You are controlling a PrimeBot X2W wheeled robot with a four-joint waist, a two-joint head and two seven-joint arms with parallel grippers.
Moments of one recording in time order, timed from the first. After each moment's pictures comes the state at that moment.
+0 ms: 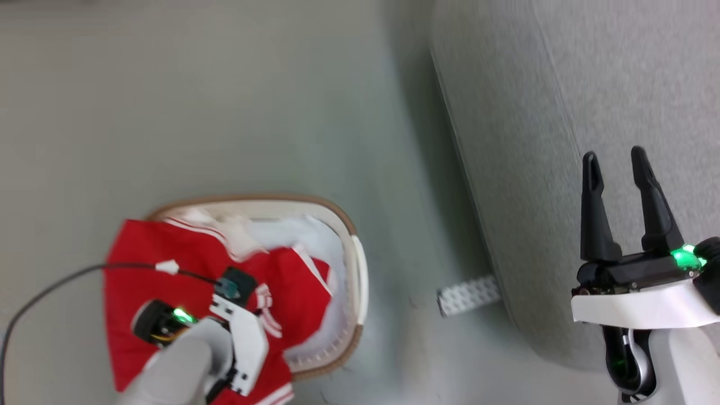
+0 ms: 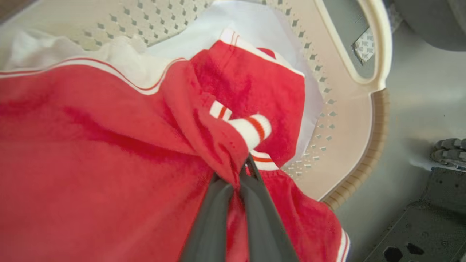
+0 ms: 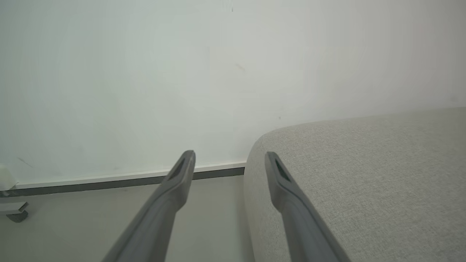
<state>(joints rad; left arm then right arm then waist) -0.71 0.23 -0.76 1.08 -0.34 -0.13 0.04 -0.35 -0.05 0.09 0.05 0.36 0.13 -0.26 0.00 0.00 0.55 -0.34</state>
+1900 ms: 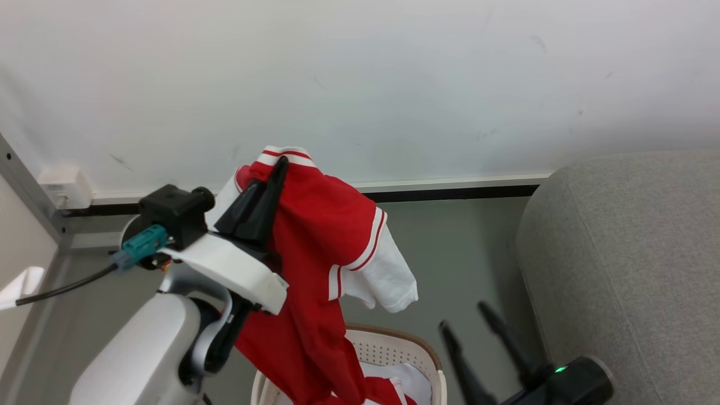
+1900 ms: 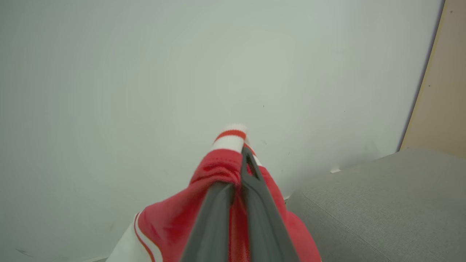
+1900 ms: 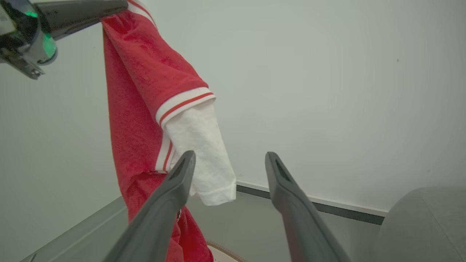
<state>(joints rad) -0.54 0.42 -0.55 -0.01 -0.61 0.13 -0.05 -0.11 -0.07 0.38 0.15 0.28 0.13 -0.26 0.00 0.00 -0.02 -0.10</state>
